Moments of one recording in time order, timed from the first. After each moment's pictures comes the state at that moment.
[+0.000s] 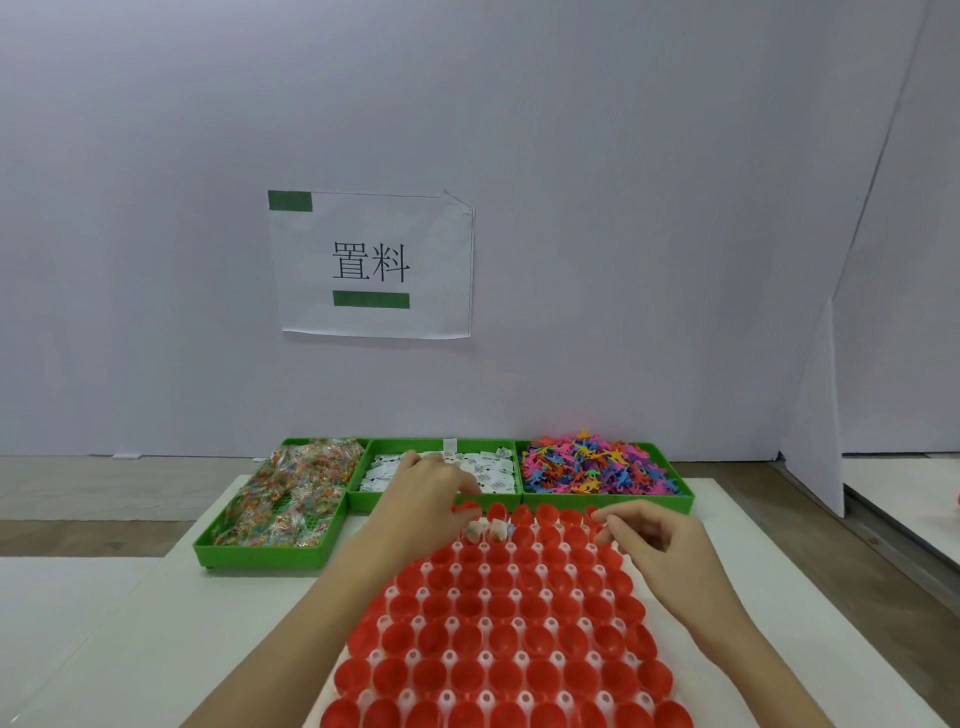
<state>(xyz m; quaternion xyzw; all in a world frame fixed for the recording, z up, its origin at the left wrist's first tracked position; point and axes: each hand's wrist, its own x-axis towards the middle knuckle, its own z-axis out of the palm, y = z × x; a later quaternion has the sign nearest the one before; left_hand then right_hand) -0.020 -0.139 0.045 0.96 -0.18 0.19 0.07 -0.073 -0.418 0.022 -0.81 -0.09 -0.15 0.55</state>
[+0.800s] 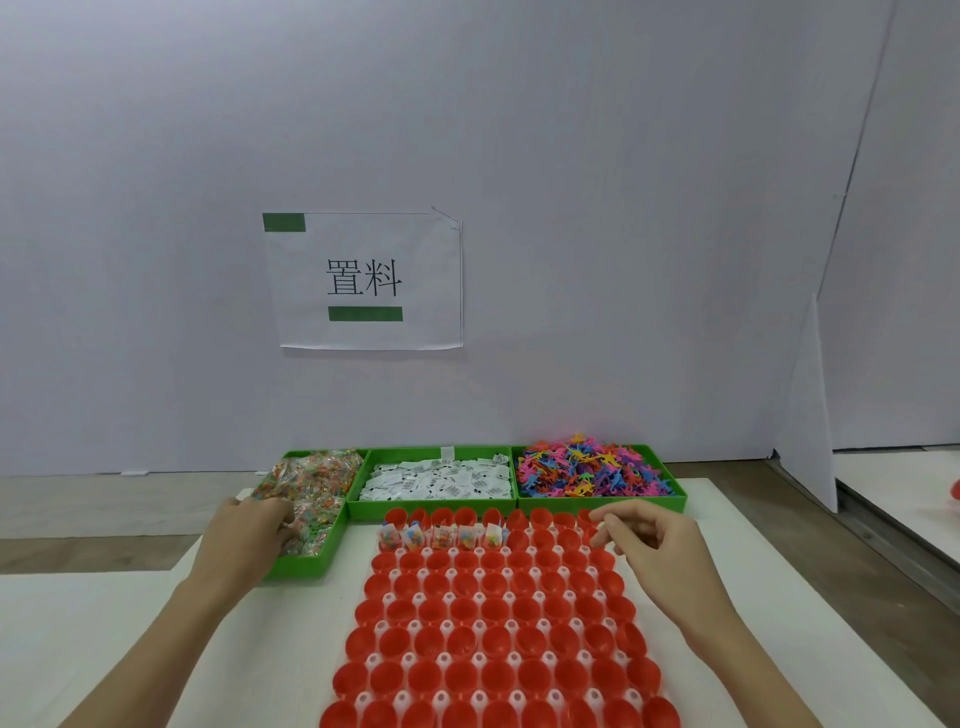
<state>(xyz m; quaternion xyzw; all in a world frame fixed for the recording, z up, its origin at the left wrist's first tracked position) -0.044 0.018 0.020 0.98 0.08 0.17 -0.08 -0.079 -0.419 0.028 -0.81 -0.07 -0.17 0.56</state>
